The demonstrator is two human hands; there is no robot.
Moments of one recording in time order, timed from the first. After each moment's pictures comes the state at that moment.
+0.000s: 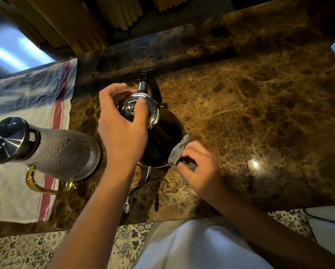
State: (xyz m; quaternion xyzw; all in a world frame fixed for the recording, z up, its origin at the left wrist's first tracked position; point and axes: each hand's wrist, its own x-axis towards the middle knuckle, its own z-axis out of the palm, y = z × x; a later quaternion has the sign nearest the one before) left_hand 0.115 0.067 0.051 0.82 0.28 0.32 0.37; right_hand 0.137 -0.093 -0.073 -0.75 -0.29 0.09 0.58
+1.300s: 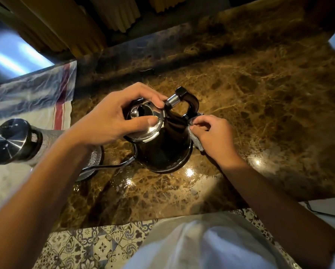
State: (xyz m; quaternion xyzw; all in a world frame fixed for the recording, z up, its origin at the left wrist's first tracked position) left_hand 0.128 0.136 0.087 0.89 -0.07 -0.09 0.44; right_hand 0.205 -0.089 -0.063 -0.82 -0.10 0.14 0.54
